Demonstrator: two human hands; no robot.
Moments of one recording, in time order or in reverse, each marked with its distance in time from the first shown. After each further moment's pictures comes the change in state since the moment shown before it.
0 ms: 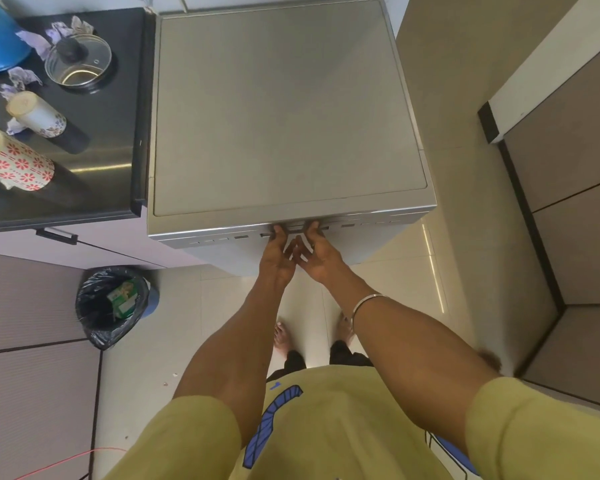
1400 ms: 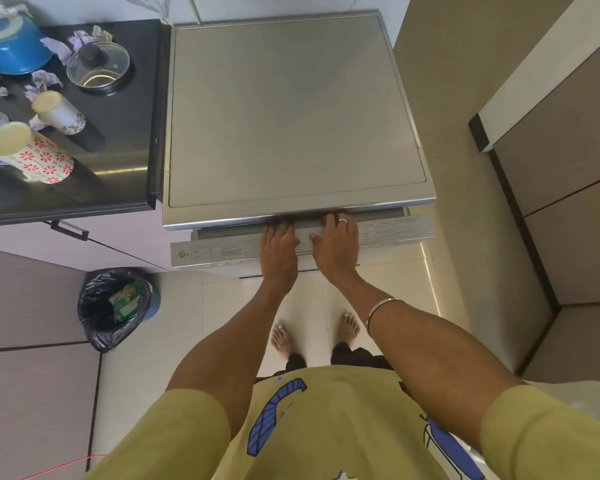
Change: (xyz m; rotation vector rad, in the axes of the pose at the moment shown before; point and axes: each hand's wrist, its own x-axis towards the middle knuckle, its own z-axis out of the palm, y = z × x) left_hand -0.011 -0.001 -0.041 1.838 0.108 1.087; right_hand -0.025 0.010 -0.017 -1.837 0.502 -1.039
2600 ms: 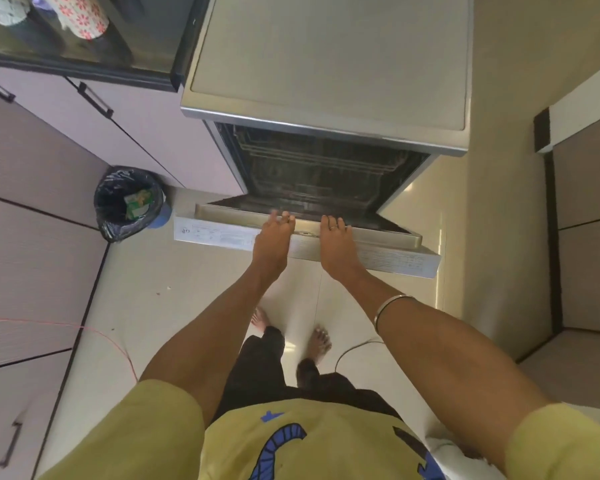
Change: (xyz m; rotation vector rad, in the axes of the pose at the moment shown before) left_hand -0.149 0.015 0.019 0.098 -0.301 -0.195; right_hand -0.121 0.061 0.014 -0.360 -0.521 -0.402
